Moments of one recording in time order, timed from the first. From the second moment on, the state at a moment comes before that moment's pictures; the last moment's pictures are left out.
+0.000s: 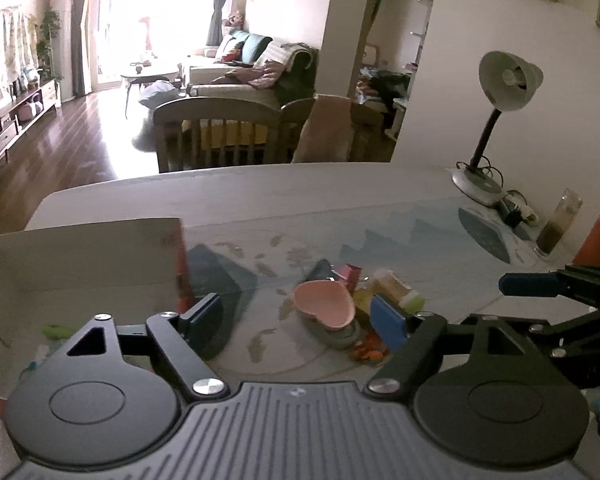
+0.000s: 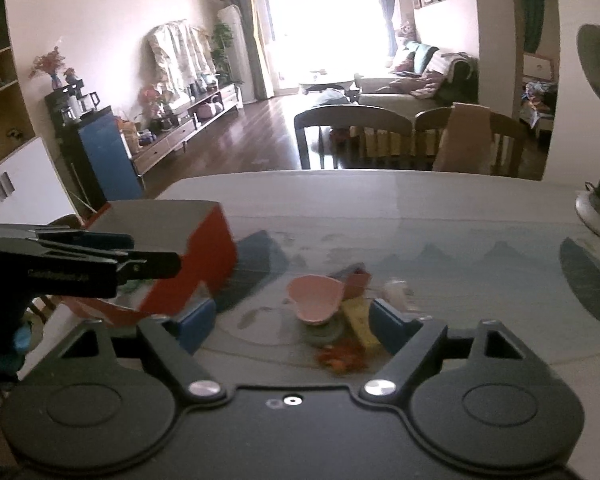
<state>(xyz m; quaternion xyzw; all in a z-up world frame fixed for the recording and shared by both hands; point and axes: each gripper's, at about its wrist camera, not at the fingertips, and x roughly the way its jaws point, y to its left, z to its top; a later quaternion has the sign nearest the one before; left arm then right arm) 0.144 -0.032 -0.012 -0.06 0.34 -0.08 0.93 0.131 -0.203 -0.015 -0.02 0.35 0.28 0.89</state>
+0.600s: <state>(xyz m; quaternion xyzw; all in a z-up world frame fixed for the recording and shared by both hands) 0.215 -0.102 -0.081 -0.05 0.37 -0.06 0.93 0.218 -0.249 -0.069 -0.05 0.38 0.26 0.89</state>
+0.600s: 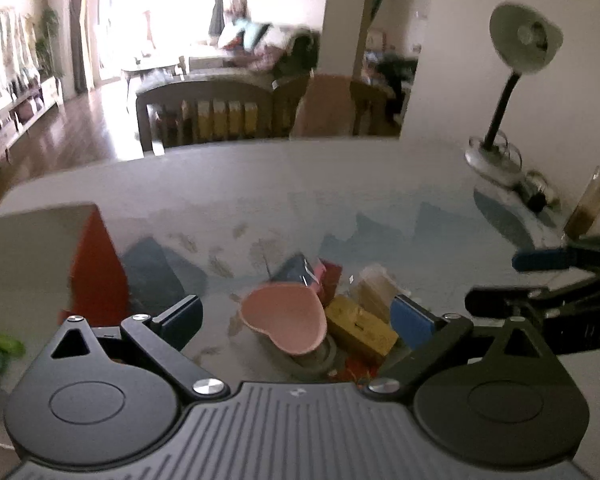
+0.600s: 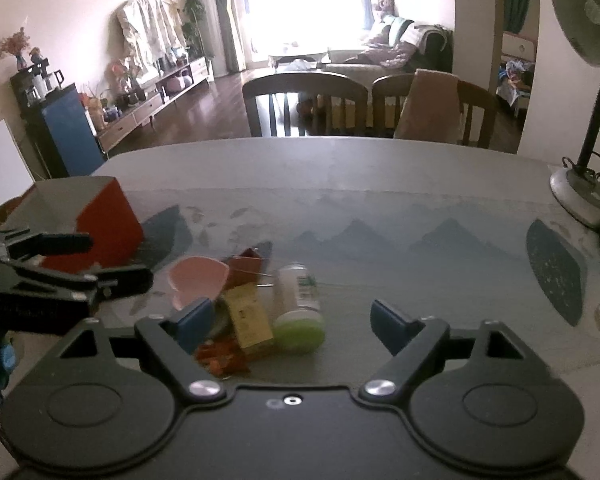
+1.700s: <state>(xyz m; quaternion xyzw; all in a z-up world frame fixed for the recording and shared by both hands) 0.274 -0.107 -0.155 -0.04 0.41 -0.04 0.91 0.297 -0.224 -0.147 0.00 0.49 0.25 0.84</state>
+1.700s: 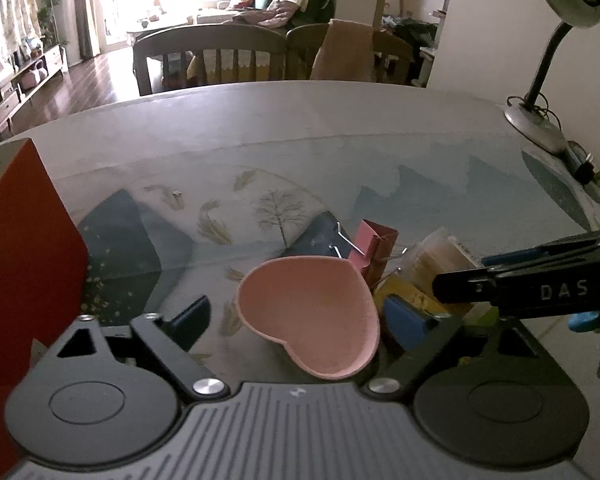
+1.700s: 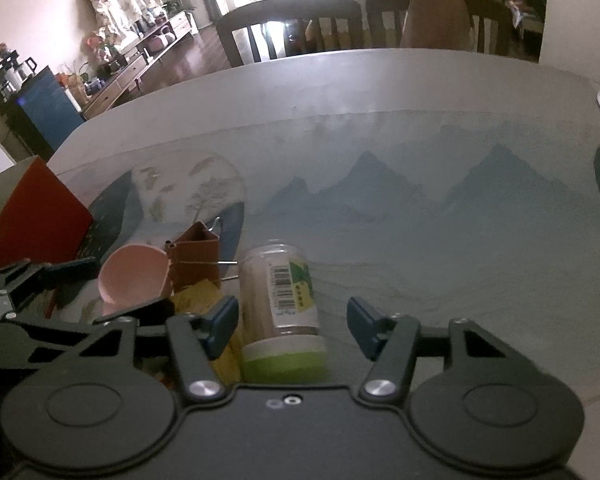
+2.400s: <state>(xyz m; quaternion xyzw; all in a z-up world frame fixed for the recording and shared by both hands) 0.273 -0.111 -0.147 -0.05 0.41 -0.04 0.91 0.282 -0.230 -0.138 0.01 0.48 0.24 0.84</state>
